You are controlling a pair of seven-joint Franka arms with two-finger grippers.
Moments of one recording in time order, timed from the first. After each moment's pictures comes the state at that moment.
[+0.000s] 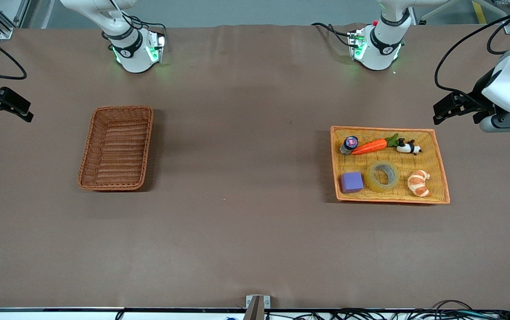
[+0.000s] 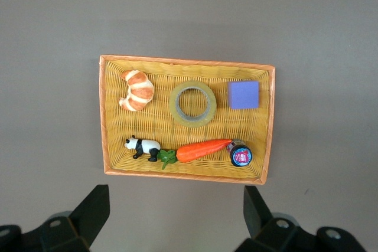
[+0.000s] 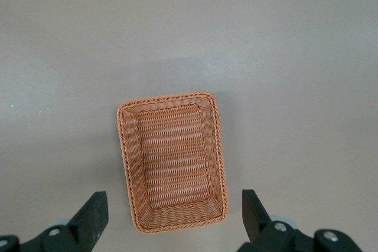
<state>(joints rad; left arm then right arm) -0.03 0.00 -0.11 -1.59 0.00 1.58 -0.14 0.04 -0.05 -0.05 -1.59 -0.06 1.58 0.09</state>
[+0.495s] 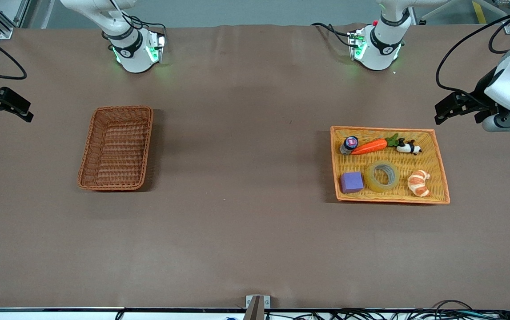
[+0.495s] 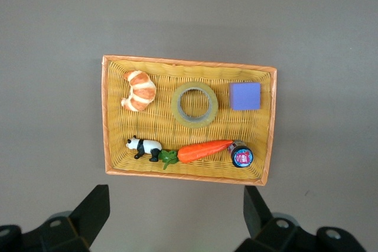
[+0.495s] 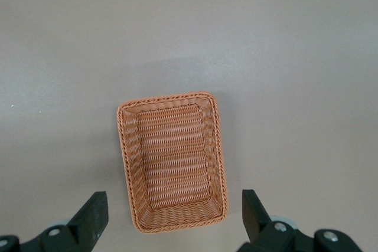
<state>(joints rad) -0.02 0.00 -0.10 -1.59 0.00 1.58 -0.14 0.04 -0.05 -0.05 -1.59 -0.06 1.58 0.09</state>
